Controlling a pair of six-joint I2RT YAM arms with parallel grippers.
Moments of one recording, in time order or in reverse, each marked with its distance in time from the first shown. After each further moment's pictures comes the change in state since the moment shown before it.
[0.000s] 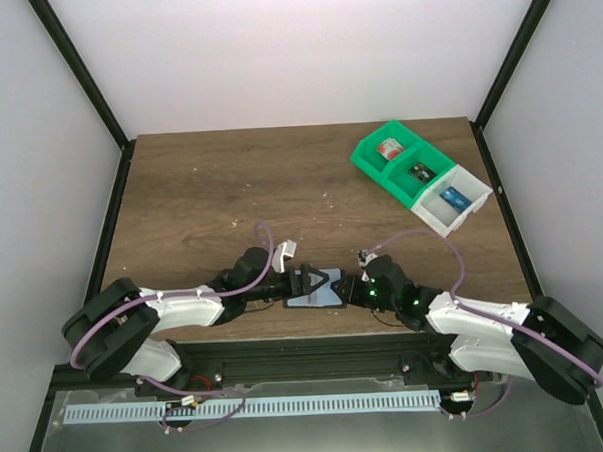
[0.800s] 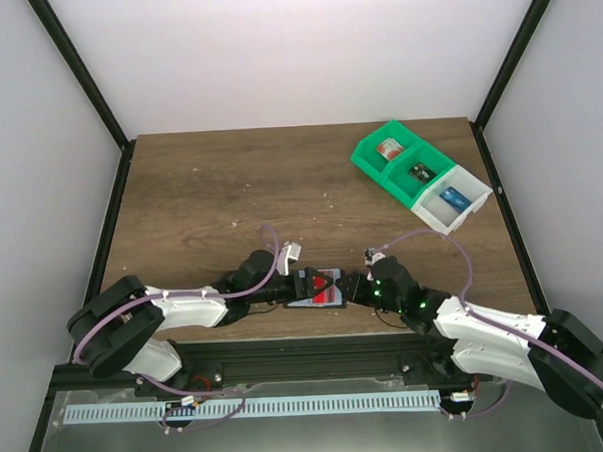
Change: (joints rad) left arm -0.037 0.043 0.010 0.037 -0.009 -0.017; right arm 0.000 -0.126 -0.011 -0.074 0.069 0.019
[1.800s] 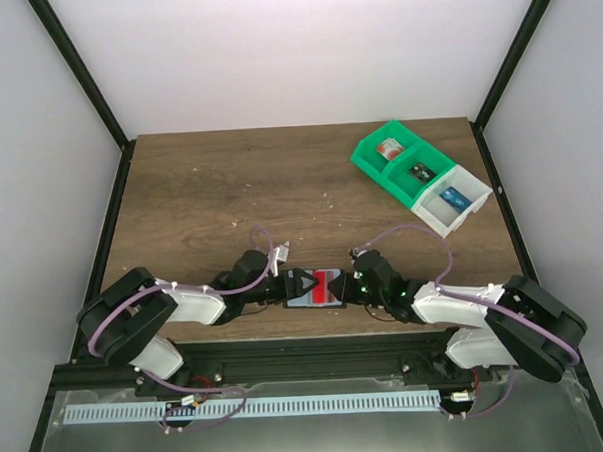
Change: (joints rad) left arm 0.098 0.048 -0.064 0.007 0.002 0.038; right arm 0.000 0.265 0.084 0.058 -0.057 -0.064
